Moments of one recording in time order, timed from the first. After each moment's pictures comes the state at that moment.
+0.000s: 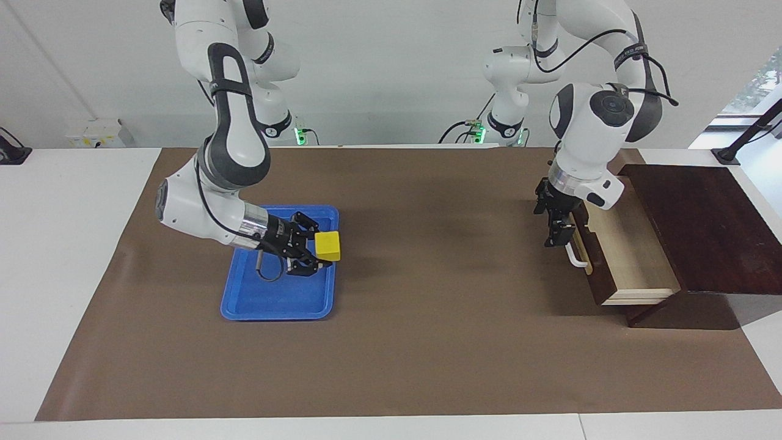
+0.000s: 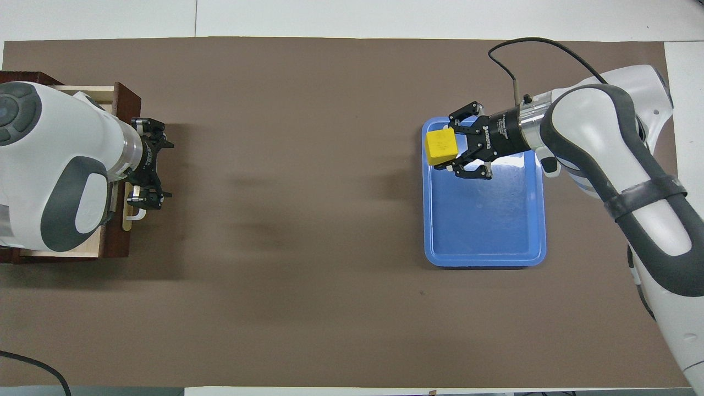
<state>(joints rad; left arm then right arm) -0.05 0.07 -0.16 -1.95 0.03 2.07 -1.69 0.04 0.34 0.04 -1.80 0.87 1.94 1.22</state>
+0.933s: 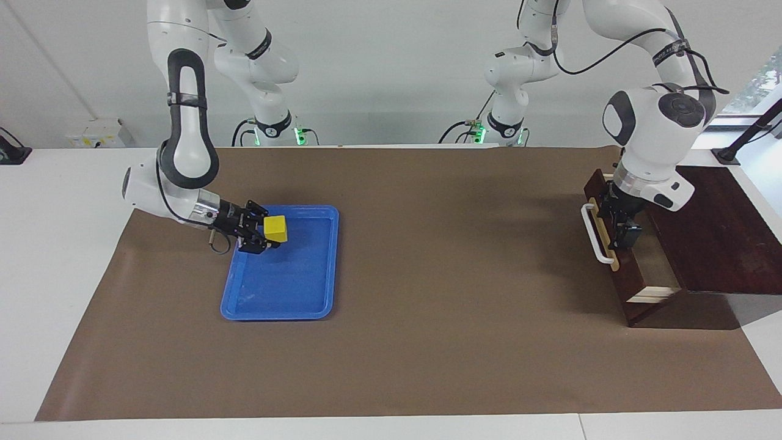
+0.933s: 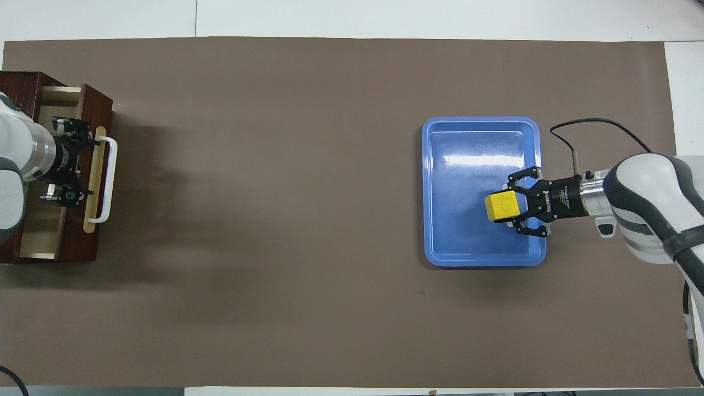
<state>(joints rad) 0.18 0.06 -0.16 -1.96 0.12 2.12 -1.44 -0.17 0.20 0.04 -2.21 0.87 2.03 0.79</state>
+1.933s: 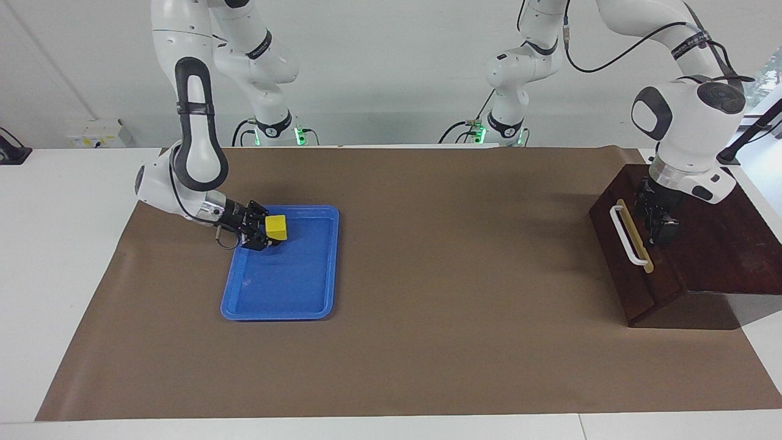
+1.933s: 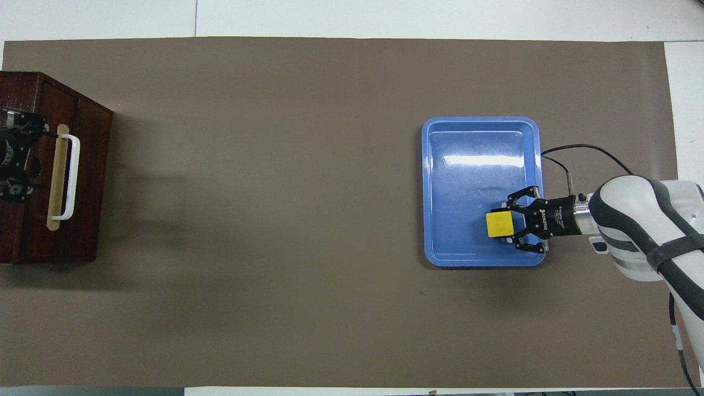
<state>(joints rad) 0.26 0.05 -0.19 -1.88 0.13 2.04 -1.16 -0.18 0.19 0.04 -2.30 0.87 2.10 0.70</state>
